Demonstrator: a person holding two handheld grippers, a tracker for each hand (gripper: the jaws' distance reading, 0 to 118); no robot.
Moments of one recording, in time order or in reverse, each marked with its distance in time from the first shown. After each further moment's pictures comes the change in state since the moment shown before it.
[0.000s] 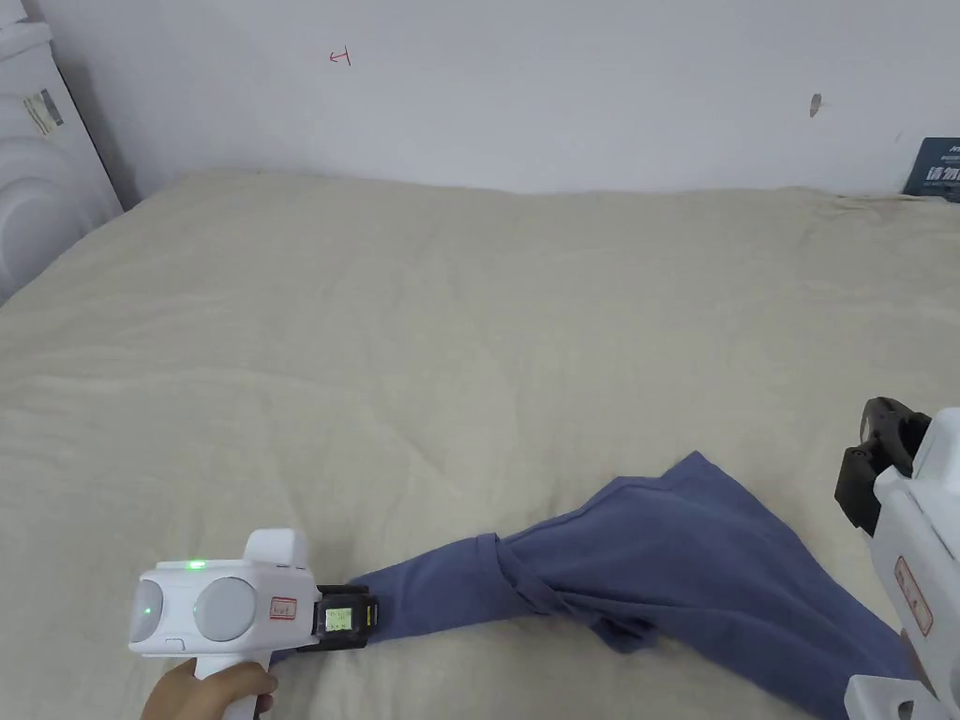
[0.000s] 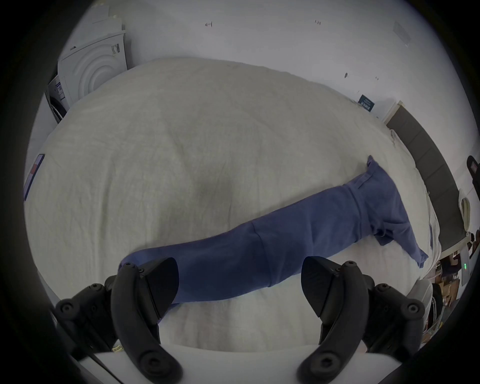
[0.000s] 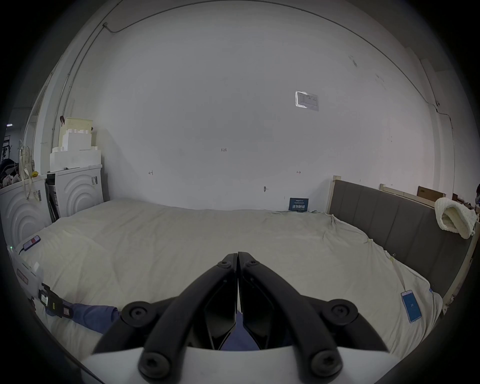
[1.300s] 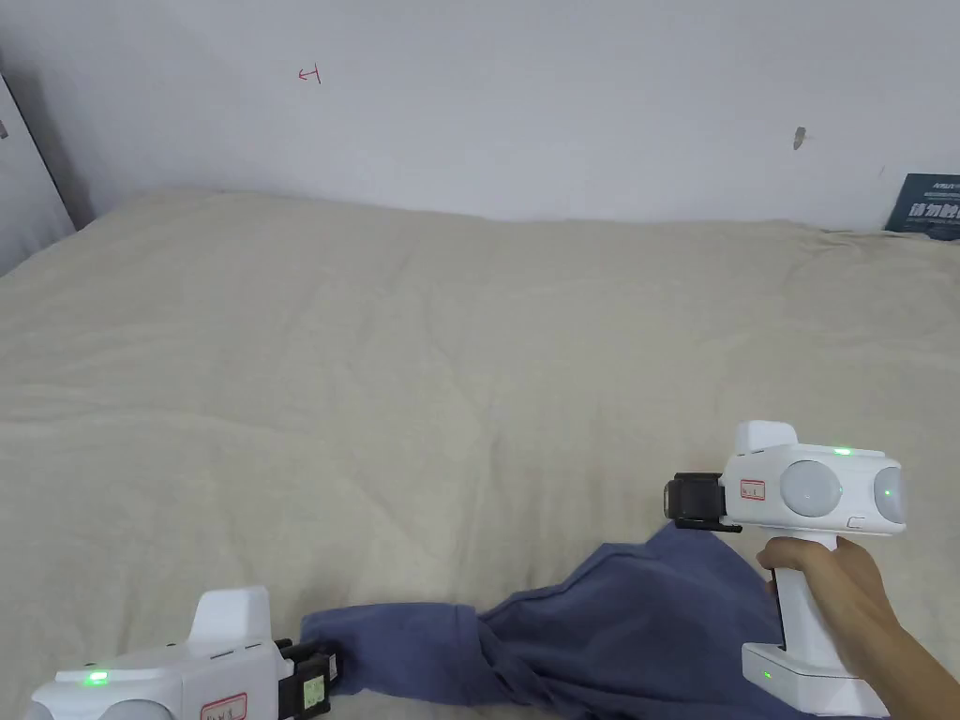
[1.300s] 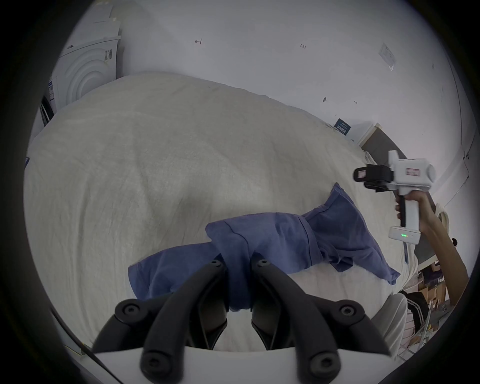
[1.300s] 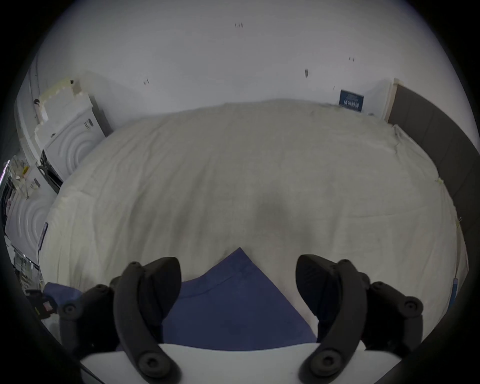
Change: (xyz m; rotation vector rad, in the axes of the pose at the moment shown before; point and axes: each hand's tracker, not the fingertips) left arm 0.021 0.017 0.032 0.128 -0.164 0.036; right arm -0.033 -0.058 -0.260 -0.722 0.220 -0.097
